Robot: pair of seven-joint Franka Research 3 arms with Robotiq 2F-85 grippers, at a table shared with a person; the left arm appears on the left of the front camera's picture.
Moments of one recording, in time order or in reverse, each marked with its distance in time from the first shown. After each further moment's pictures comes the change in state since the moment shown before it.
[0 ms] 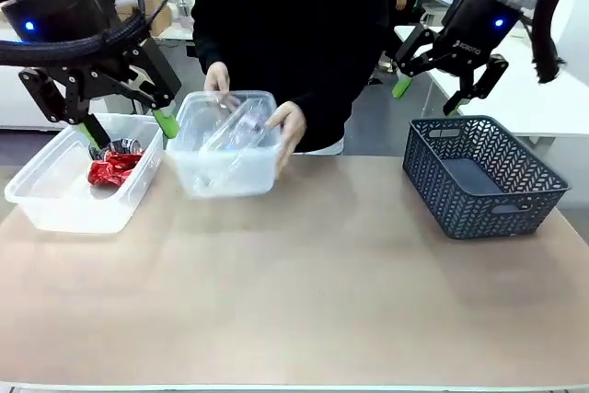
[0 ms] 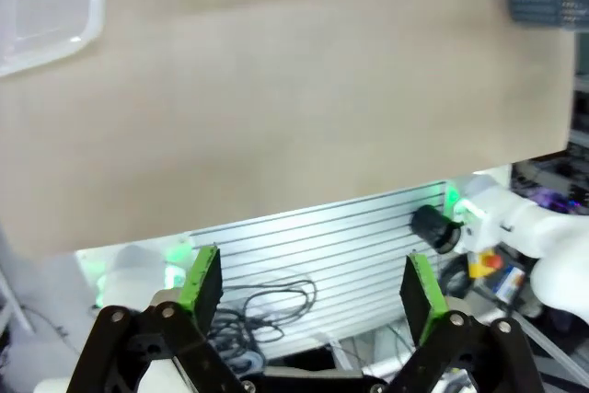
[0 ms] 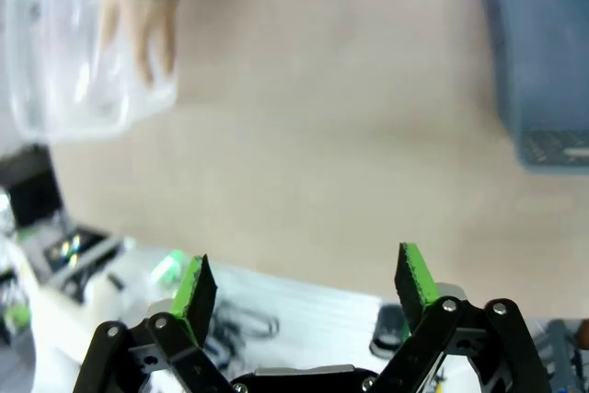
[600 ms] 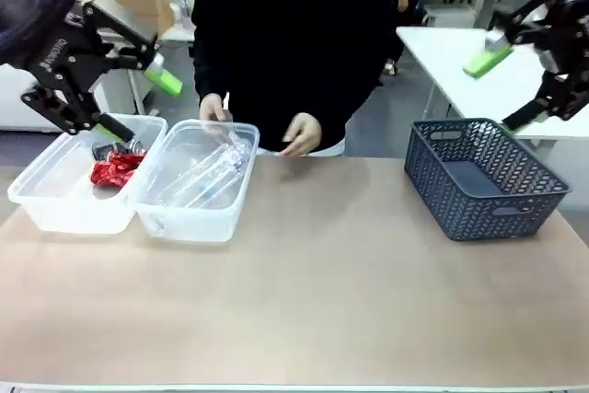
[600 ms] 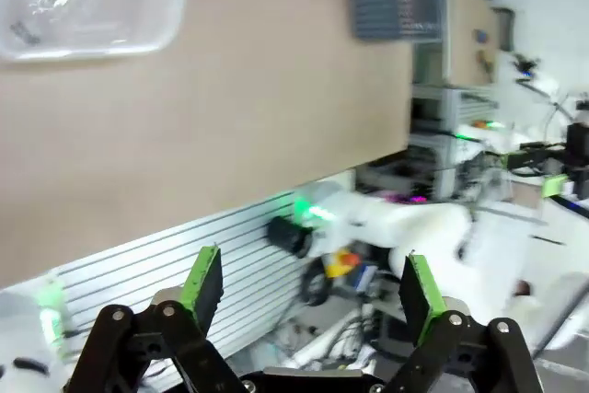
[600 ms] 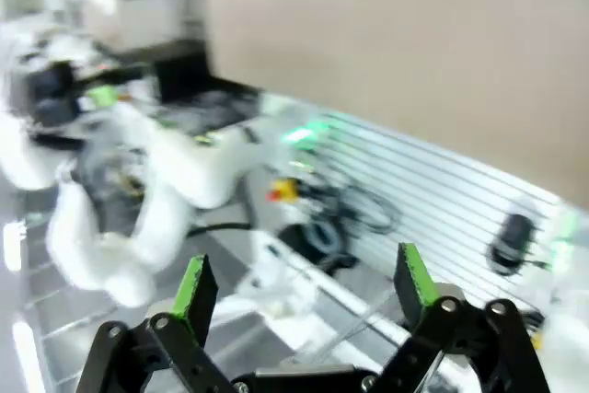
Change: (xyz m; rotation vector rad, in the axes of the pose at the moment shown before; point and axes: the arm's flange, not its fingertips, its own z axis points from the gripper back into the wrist) left arm -0.018 0.041 0.016 -0.496 -0.134 0.083; right arm -0.147 -0.033 0.081 0.498 0.121 0.011
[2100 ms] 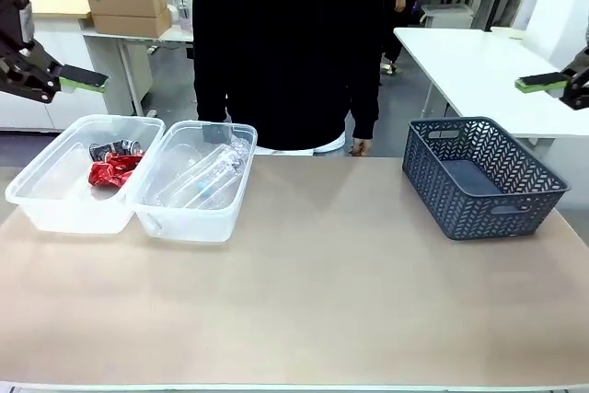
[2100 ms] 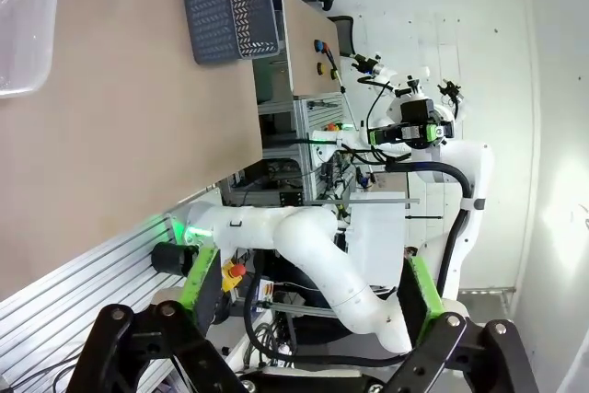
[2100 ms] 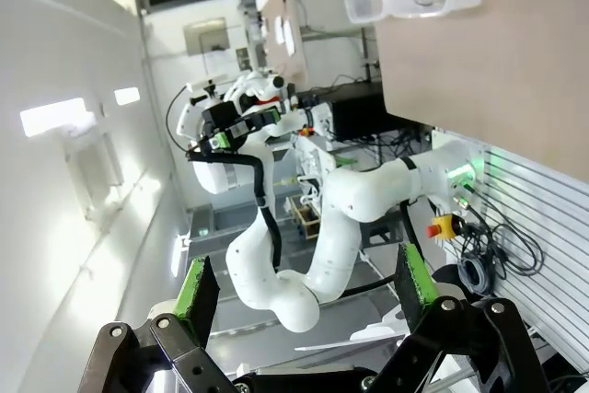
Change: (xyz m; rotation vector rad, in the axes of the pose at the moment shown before) left arm -0.020 0.022 0.050 -0.402 -0.098 -0.036; right arm -0.013 -0.048 0.027 0.465 -0.117 -0.131
